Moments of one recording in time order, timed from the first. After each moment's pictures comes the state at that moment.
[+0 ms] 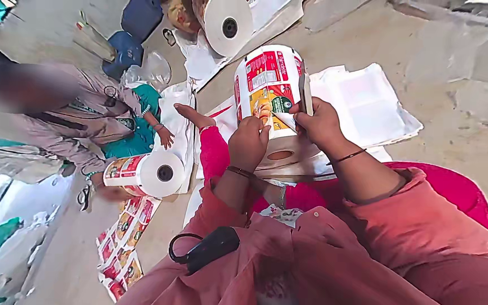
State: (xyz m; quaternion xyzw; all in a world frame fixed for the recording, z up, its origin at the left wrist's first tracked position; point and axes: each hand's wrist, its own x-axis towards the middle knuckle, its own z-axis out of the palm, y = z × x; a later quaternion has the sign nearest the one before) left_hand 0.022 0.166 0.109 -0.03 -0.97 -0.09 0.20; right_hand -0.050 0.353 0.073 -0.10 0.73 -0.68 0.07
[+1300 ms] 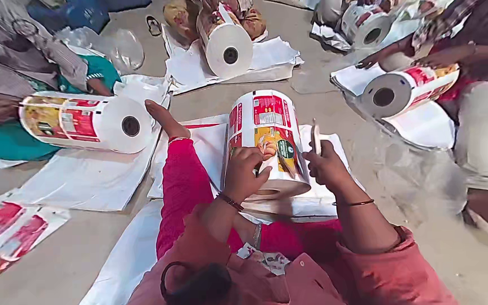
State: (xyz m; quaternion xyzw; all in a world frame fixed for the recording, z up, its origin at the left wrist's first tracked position) left_hand -0.006 0.127 0.059 -0.11 -0.90 -0.32 0.26; right_hand -0.070 0.363 0.100 -0.02 0.80 -0.58 0.15
